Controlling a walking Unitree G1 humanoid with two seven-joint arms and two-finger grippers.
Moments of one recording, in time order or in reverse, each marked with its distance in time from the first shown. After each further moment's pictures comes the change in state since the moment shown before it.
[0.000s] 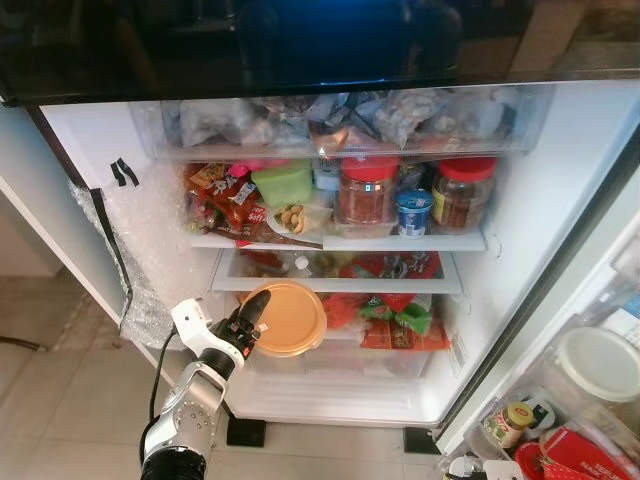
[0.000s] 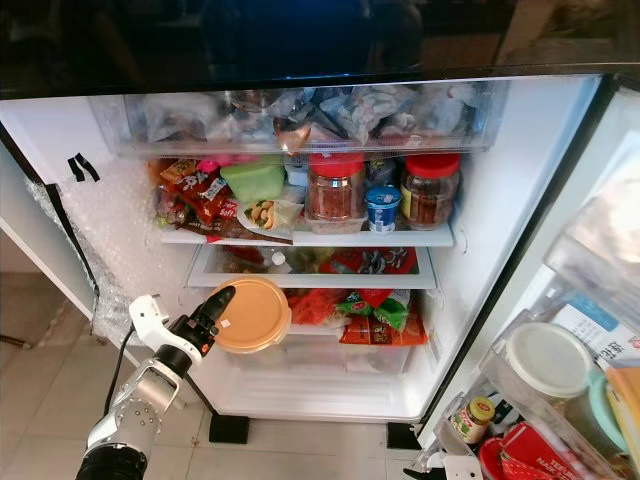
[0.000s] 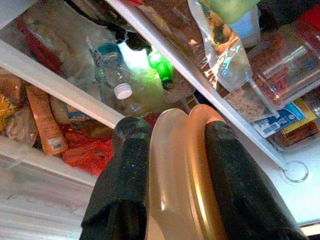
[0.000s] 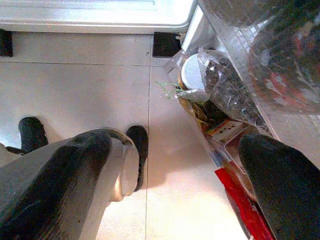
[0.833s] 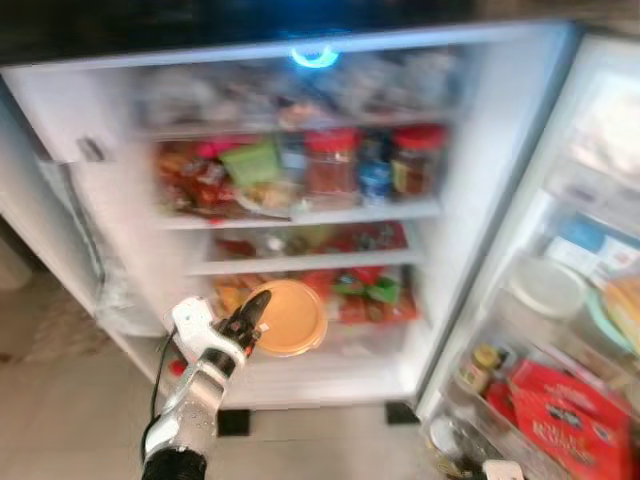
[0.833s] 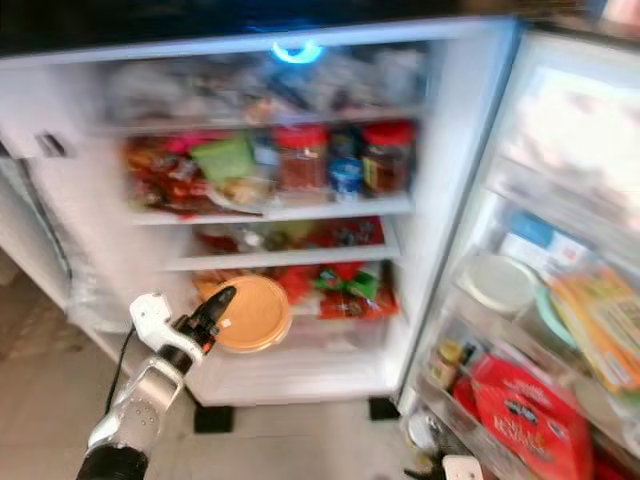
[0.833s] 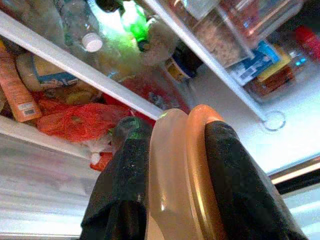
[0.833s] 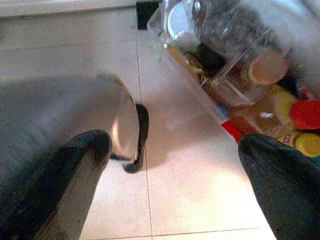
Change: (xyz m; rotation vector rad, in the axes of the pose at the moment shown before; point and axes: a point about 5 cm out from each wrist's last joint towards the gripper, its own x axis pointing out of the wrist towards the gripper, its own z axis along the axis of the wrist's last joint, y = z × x) left arm 0.004 -0.004 0.000 0.004 0.000 -0.004; right arm -0.001 0.001 -0.006 0.017 0.002 0.015
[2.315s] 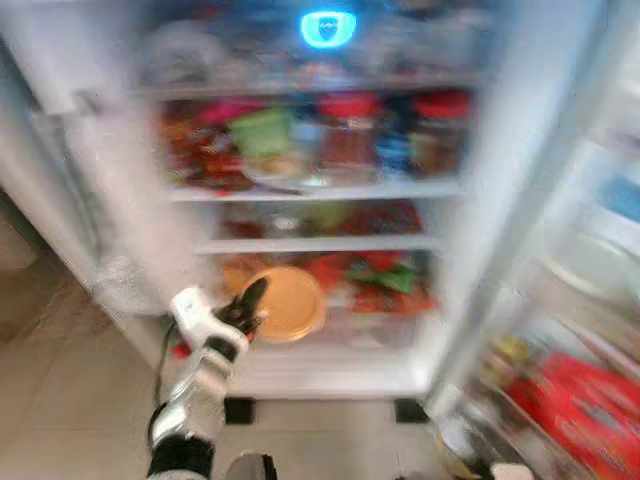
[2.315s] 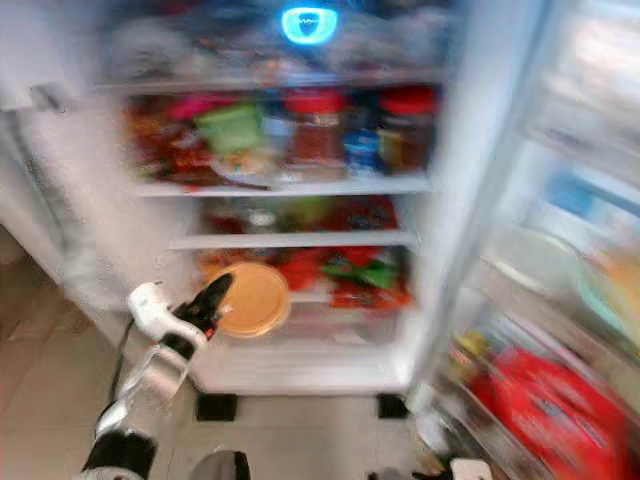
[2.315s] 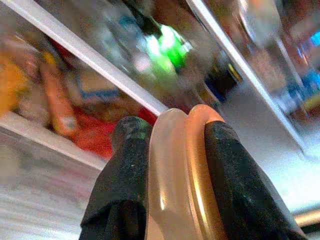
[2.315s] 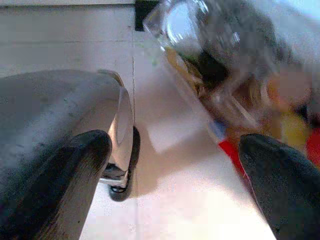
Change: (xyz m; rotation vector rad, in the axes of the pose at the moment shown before) left arm 0.011 -0.006 0.009 0.002 -0.066 0.026; right arm -0.002 -0.009 0.000 -0.008 -0.009 -0.027
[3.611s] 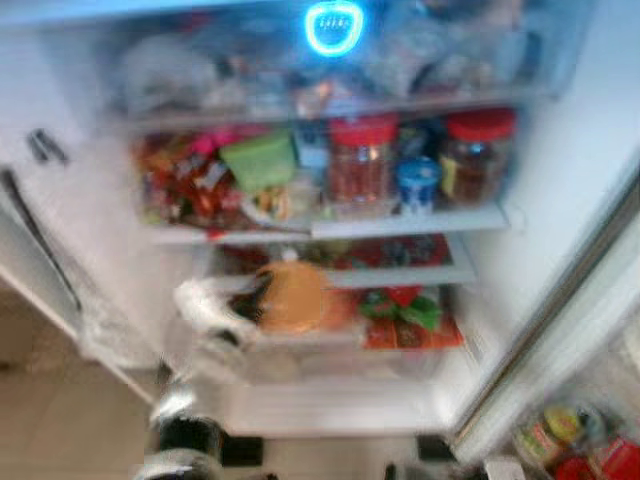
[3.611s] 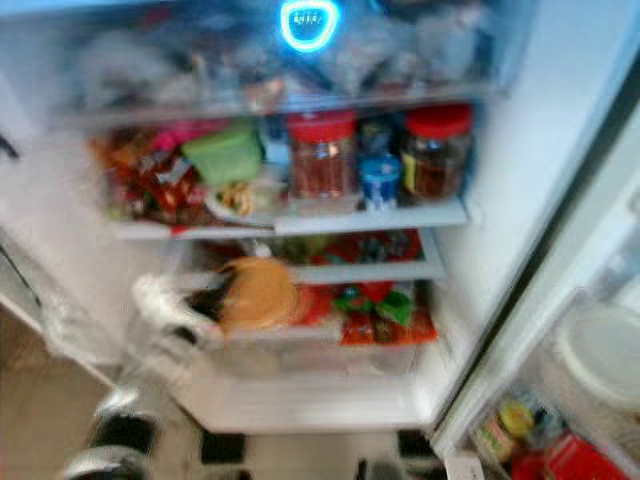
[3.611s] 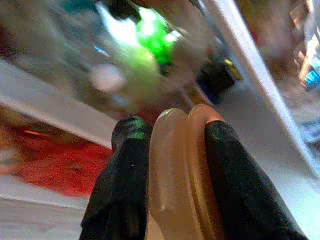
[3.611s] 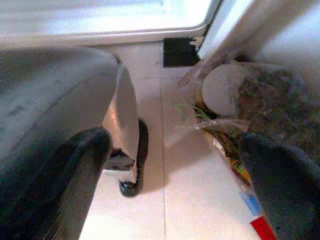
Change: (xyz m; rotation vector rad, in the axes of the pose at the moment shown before) left arm 0.018 -0.019 -0.015 -0.103 0.103 -0.102; right arm 0.002 0.008 0.002 -0.007 -0.003 0.025
